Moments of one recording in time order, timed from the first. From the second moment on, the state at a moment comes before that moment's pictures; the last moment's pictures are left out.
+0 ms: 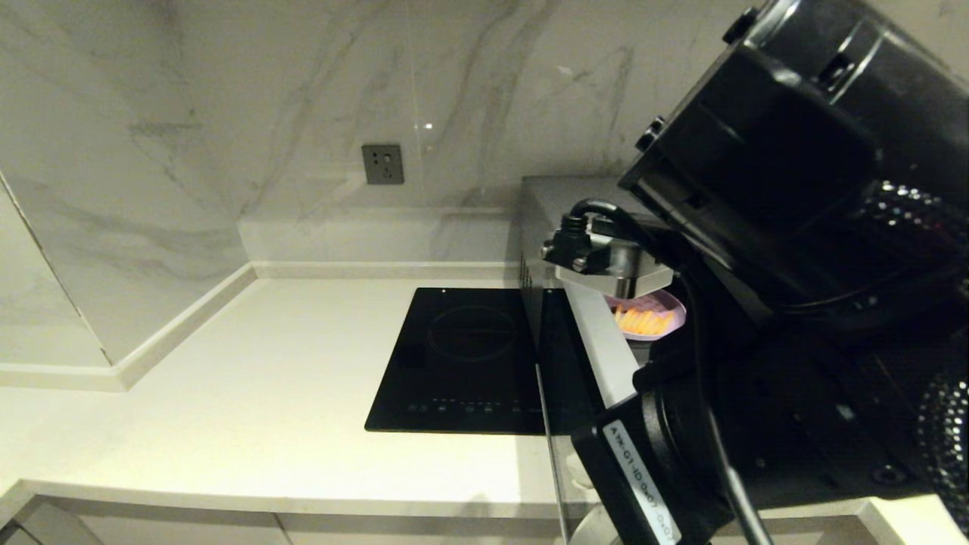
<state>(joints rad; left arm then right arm) 0.00 0.00 0.00 -0.01 0.01 -0.05 1.08 1.78 -1.91 1.12 -0.15 0.51</state>
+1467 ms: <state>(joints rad) 0.00 0.00 0.00 -0.01 0.01 -0.05 0.67 1.55 -1.56 0.97 -0.39 0.66</state>
